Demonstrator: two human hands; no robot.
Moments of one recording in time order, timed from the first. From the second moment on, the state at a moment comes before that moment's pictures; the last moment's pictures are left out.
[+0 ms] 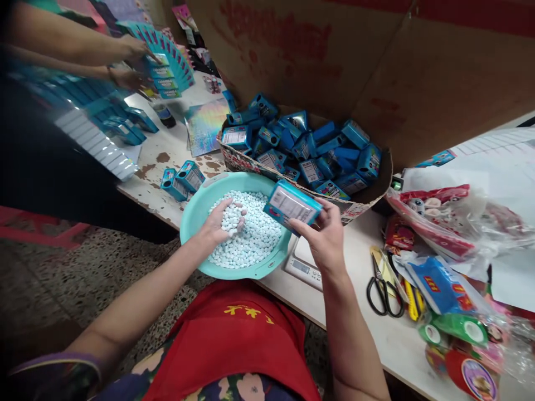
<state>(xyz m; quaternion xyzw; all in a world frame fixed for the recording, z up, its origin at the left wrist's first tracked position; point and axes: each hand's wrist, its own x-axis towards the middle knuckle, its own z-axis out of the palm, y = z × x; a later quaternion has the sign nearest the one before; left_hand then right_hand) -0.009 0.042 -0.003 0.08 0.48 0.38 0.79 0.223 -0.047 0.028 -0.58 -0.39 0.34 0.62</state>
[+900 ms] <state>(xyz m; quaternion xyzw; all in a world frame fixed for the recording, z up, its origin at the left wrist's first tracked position) 0.023 0.050 0.027 0.30 0.39 0.59 0.64 0.131 -0.010 -0.003 -0.59 -0.62 0.26 0.46</state>
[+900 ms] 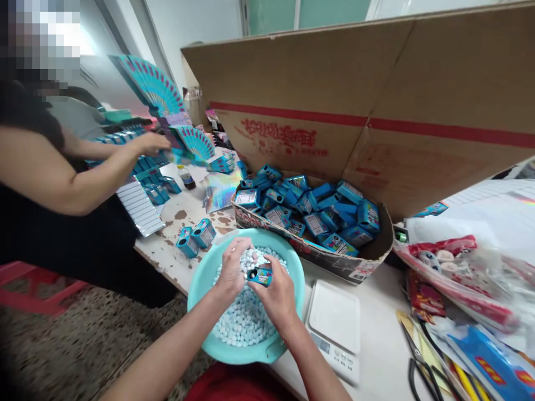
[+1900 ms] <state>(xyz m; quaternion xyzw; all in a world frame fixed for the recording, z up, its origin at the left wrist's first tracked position) 0.022 0.046 0.022 0.35 0.38 0.57 0.64 0.128 -0.021 0.000 -0.60 -0.57 0.32 0.47</state>
